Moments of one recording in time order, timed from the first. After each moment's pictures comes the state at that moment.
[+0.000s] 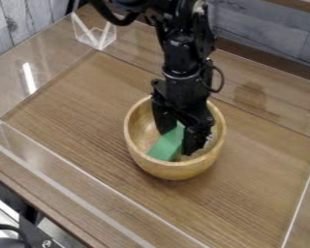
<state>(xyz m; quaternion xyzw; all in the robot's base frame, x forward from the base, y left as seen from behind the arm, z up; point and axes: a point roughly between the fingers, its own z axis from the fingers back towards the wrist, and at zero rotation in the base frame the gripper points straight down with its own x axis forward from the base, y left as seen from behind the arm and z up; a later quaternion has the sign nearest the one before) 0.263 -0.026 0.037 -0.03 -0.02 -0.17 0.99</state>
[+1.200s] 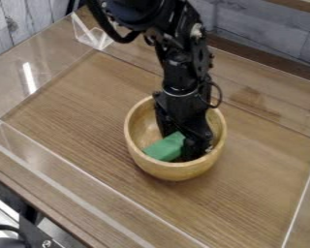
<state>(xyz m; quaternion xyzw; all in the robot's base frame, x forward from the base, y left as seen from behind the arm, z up) 0.243 -0.029 0.015 -0.04 0.02 -0.17 0.98</state>
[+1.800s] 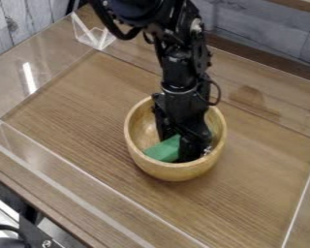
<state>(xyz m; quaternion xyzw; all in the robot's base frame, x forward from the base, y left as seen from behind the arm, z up) 0.241 -0.028 0.018 -0.06 0.04 -0.17 0.98</state>
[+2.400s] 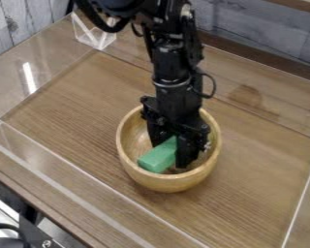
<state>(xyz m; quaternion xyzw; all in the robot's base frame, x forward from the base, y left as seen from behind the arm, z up) 0.232 -0.026 0.045 -0.08 0.05 -0.10 0.99</state>
